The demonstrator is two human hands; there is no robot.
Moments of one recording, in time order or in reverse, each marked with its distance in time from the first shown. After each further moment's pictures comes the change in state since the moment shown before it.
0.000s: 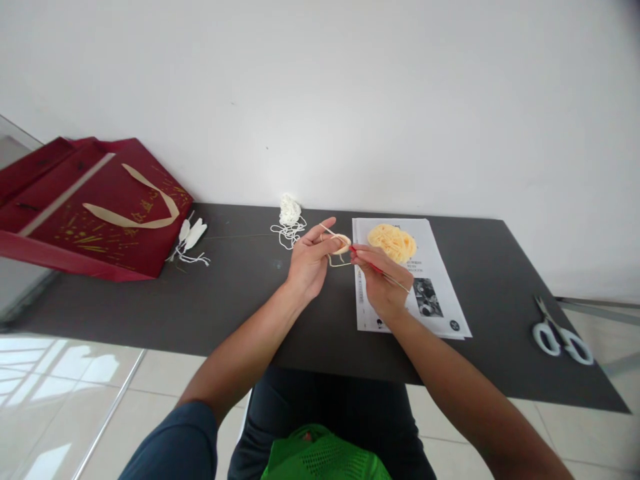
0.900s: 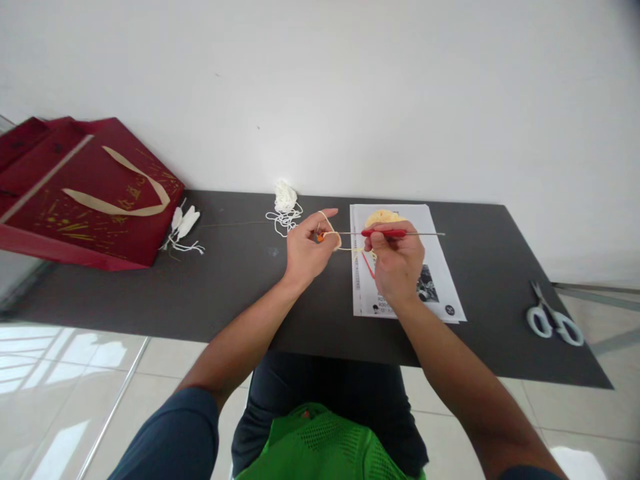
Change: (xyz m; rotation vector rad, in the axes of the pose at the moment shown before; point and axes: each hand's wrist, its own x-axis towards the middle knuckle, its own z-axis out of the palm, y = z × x) left_hand -0.005 -0.004 -0.003 0.578 0.023 0.398; right_hand 0.018 -0.007 -0.010 0.125 0.070 0.143
